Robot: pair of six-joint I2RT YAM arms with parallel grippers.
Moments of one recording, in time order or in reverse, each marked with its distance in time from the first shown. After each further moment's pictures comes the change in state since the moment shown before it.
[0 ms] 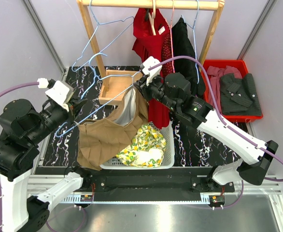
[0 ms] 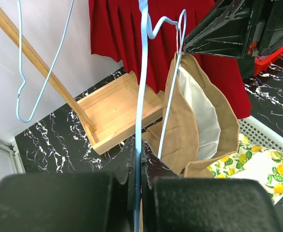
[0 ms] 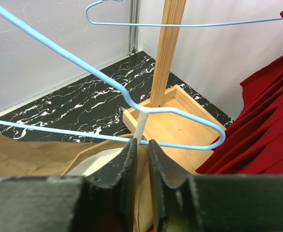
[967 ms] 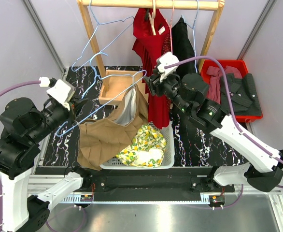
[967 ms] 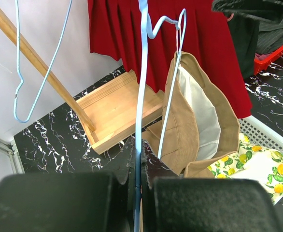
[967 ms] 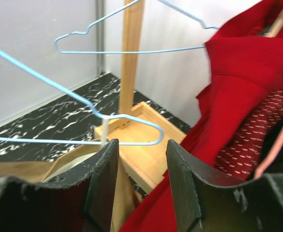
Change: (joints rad) left arm 0.000 0.009 0.000 0.000 0.000 -0.001; right arm 0.000 -0.115 0.002 0.007 0.153 -0.081
